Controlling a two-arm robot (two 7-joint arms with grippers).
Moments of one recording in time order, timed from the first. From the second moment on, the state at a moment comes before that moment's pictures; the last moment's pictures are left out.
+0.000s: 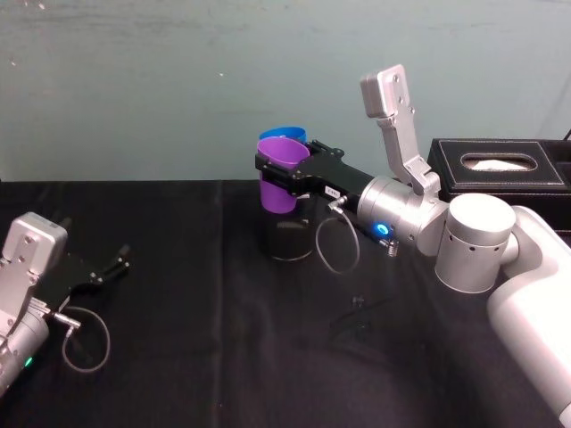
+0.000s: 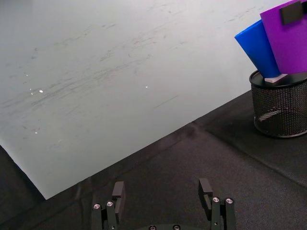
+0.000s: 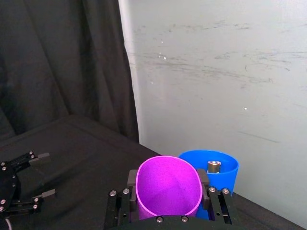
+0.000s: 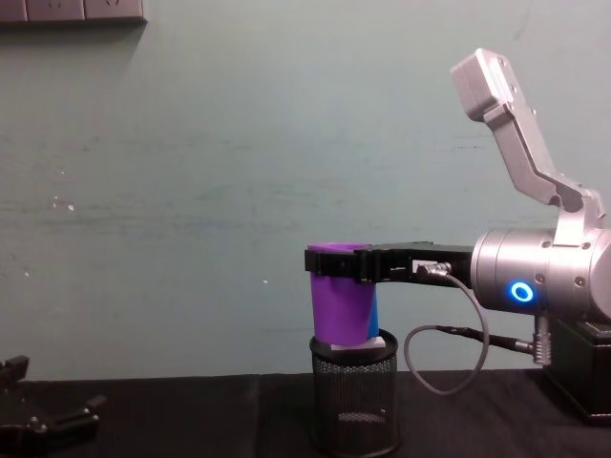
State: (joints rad) left arm -0.20 0.60 0.45 -1.41 -0.25 -0.12 0.03; right arm 0.62 0.21 -0.46 -1.15 0.41 0.15 0.43
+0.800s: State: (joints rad) left arm -0.20 0.60 0.45 -1.41 -0.25 -0.12 0.03; right arm 0.62 0.21 -0.46 -1.15 0.41 0.15 0.43
